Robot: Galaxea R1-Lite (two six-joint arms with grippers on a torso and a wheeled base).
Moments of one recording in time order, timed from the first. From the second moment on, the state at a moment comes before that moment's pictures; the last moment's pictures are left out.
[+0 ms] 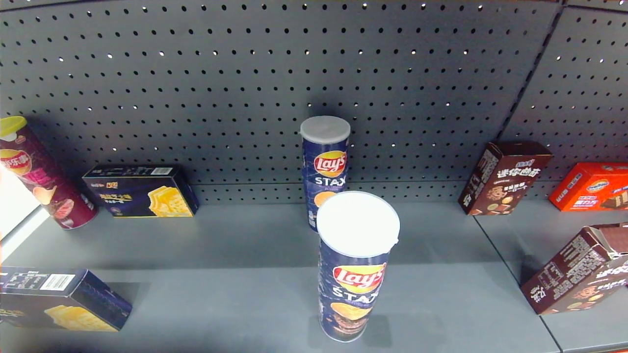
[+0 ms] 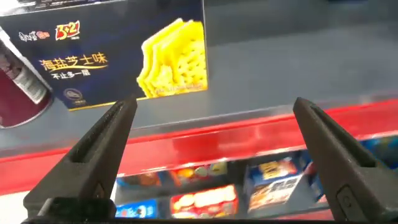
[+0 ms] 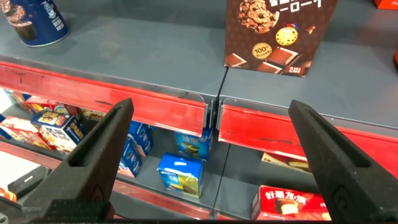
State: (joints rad) left arm 0.00 0.03 0.00 -0.06 -0.10 0.06; right arm 0.37 0.00 0.00 0.00 -0.03 -0.01
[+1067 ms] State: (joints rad) left arm 0.00 0.00 0.00 -0.05 -0.10 0.30; right arm 0.37 0.00 0.00 0.00 -0.03 -0.01
